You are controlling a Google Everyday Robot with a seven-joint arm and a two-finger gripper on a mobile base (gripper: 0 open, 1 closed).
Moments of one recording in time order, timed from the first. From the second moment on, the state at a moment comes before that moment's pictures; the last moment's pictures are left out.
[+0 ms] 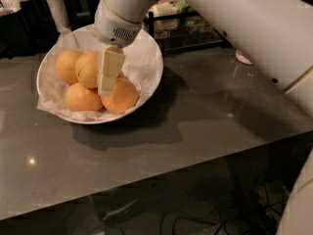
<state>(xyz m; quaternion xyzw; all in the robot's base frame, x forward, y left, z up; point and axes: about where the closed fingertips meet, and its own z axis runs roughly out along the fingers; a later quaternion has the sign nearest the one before) 0.555 0.126 0.945 -0.77 0.57 0.13 0.25</state>
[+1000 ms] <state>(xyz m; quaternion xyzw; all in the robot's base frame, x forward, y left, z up) 0.559 0.143 0.936 -0.77 0.56 0.15 0.26</state>
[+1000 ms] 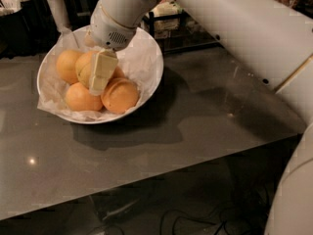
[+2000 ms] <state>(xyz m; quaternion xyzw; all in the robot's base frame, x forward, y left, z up) 0.559 0.143 0.935 -0.77 0.56 0.16 0.26</state>
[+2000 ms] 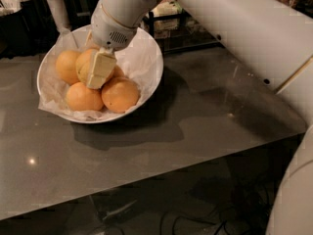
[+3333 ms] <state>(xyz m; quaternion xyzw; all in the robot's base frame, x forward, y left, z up) 0.492 0.128 1.071 -0.74 0.41 0.21 0.50</state>
